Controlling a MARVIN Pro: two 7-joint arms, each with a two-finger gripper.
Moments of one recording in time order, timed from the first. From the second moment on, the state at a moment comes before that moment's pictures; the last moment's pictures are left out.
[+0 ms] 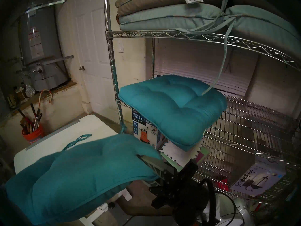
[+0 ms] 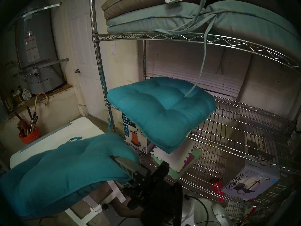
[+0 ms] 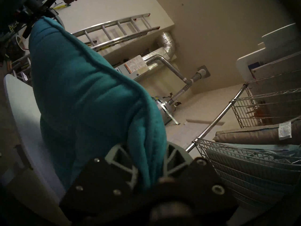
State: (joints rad) left arm 2.84 -2.00 -2.51 -2.07 1.47 -0.58 1.25; right arm -2.31 -1.35 1.35 -2.40 -0.73 -0.83 0.29
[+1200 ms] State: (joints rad) left arm 2.66 -1.86 -2.62 -1.89 1.43 -0.55 1.19; right arm -2.01 -1.21 1.10 -2.17 -0.76 -0.72 0.30
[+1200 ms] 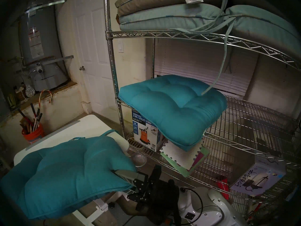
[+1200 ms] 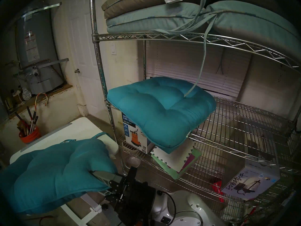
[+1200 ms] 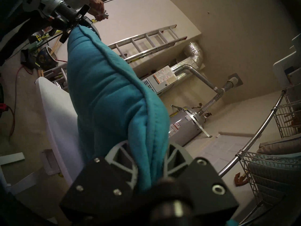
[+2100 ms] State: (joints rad) left arm 2.55 -1.81 -2.61 -1.82 1.45 -0.51 1.11; right arm -1.73 -1.26 0.94 -1.86 -0.79 -0.62 0.25
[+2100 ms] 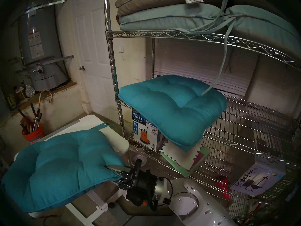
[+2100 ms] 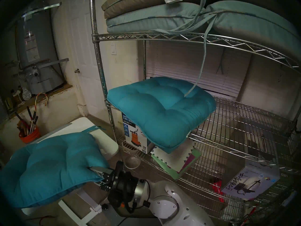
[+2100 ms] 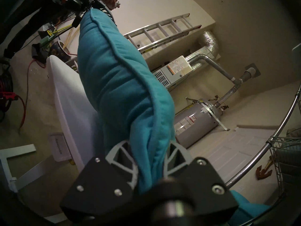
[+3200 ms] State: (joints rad) left arm 2.41 -1.70 -2.58 -1.68 1.45 -0.44 0.95; right arm -1.38 -1.42 0.71 -1.44 -0.89 -0.48 0.20
